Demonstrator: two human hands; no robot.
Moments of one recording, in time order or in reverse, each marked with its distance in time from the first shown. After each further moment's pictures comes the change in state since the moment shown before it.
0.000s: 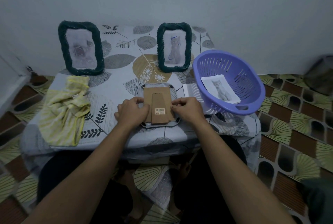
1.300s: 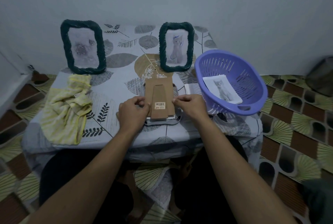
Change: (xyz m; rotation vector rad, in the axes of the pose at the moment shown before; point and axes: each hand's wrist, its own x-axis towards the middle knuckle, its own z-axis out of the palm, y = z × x) left_hand -0.004 -0.014 0.008 -0.267 0.179 0.135; right_hand -0.003 -0.008 -0.005 0.321 0.028 -0.011
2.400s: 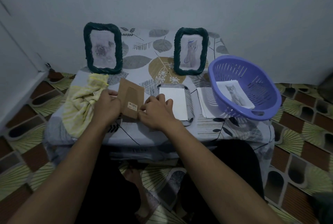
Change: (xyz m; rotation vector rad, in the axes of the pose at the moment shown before) left_hand 0.021 -0.016 -0.102 -0.003 0.040 -0.193; right_hand -0.043 -0.055 0.114 -0.916 -0.345 -0.462
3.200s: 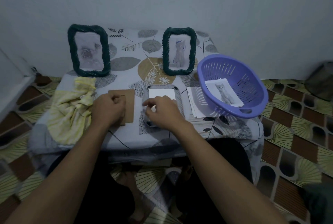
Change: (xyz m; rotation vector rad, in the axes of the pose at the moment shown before) left_hand 0.001 0.014 0.026 0.253 0.025 0.162; right_hand -0.019 0.043 -0.025 0.309 0.156 -0.002
